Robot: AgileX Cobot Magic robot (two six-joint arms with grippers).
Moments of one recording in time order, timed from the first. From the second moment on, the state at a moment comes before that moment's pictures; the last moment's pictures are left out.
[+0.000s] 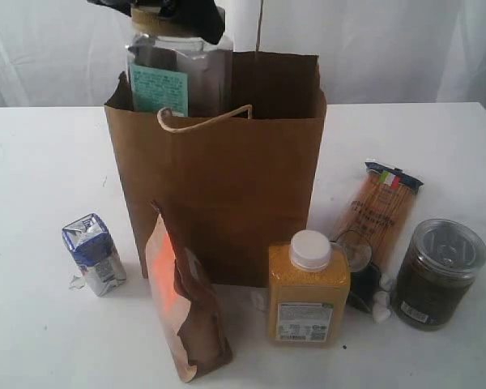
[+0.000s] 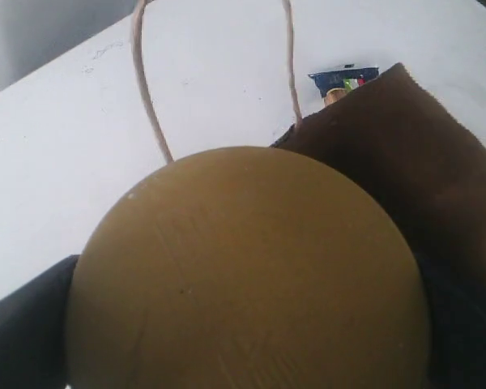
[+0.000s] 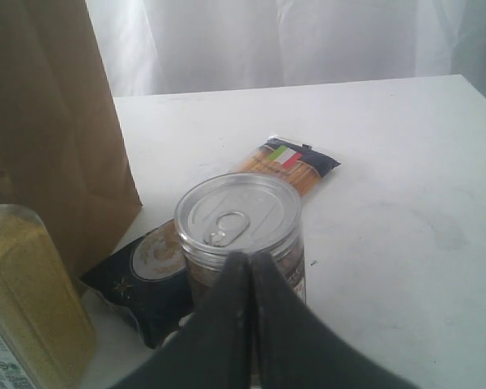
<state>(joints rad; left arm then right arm) -0.49 1.73 -1.95 -0.33 1.12 0.32 0.16 0.01 0.00 -0.01 0.28 0.08</state>
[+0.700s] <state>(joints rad) -0.49 1.73 -1.71 -0.39 1.00 0.36 0.16 0.01 0.00 -0.01 0.28 0.08</state>
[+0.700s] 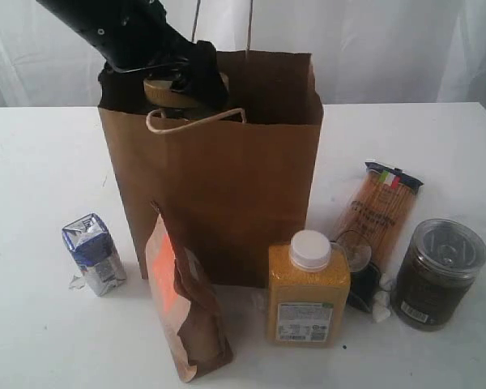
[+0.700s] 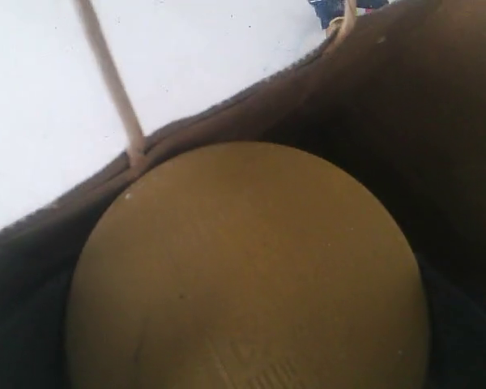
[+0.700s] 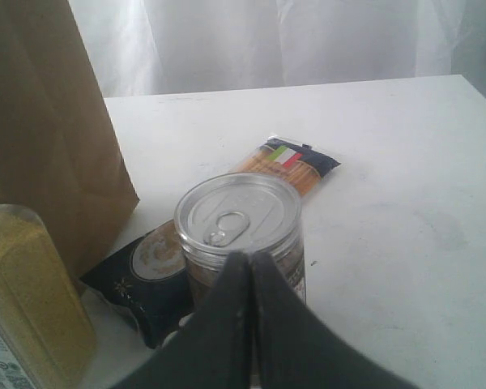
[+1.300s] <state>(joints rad) -0.49 1.73 -1.64 -0.39 0.98 0.39 0.16 0.01 0.00 -0.01 0.28 0.08</state>
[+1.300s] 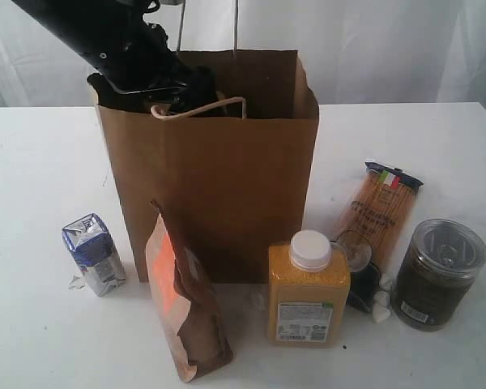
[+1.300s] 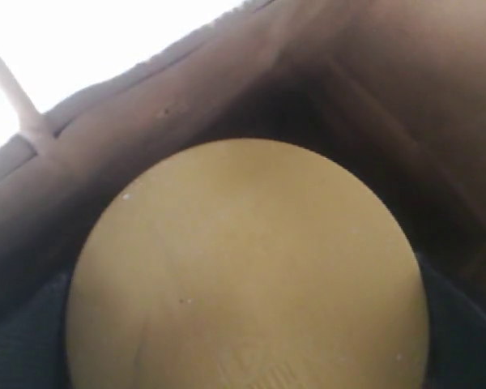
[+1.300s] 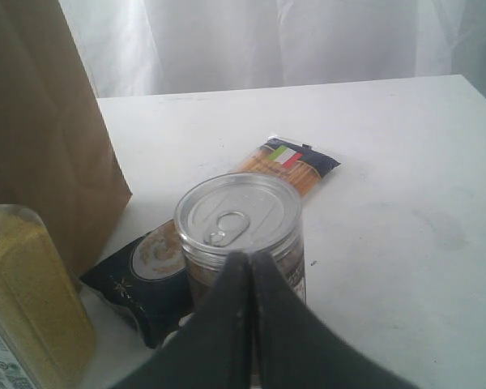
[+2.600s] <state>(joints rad) -0.49 1.68 -1.64 -0.42 1.09 0.44 0.16 0.01 0.00 -0.01 0.28 0.08</state>
